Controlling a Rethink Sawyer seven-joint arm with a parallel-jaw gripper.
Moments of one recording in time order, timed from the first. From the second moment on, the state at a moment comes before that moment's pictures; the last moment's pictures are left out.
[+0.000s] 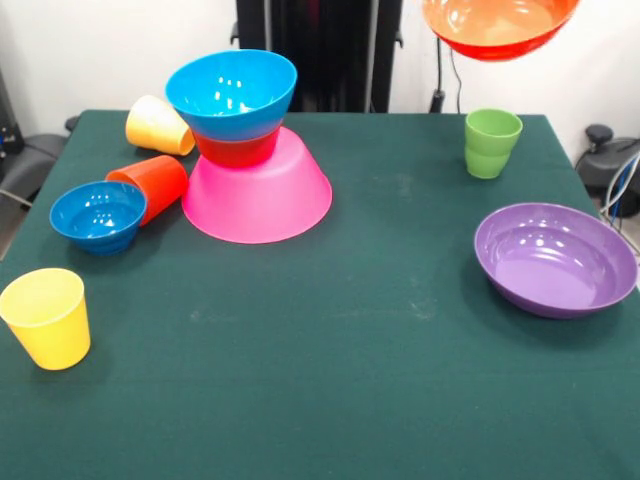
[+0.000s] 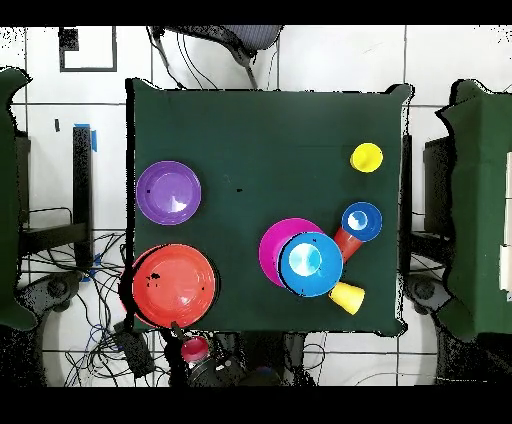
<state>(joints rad) 0.44 -0.63 -0.73 2.14 -1.14 -1.29 1.39</state>
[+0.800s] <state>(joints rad) 0.65 -0.67 -0.86 2.09 -1.32 -1.03 1.56</state>
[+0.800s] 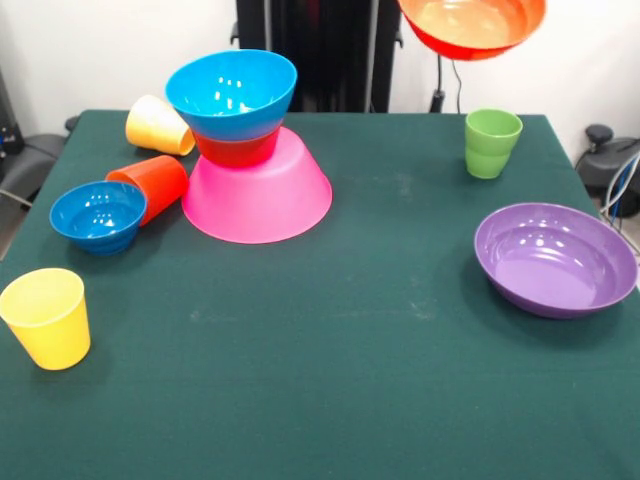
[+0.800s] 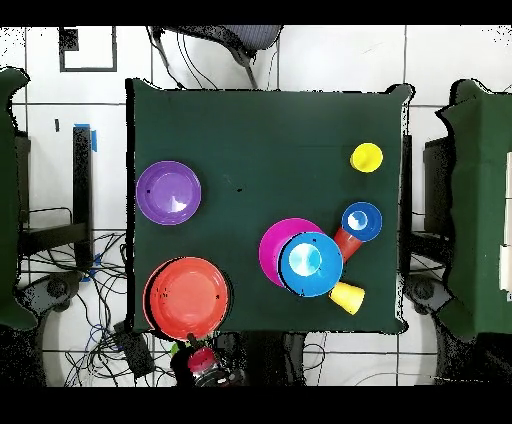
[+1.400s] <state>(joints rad) 0.60 -0.74 -0.87 2.08 -1.42 -1.03 1.58</state>
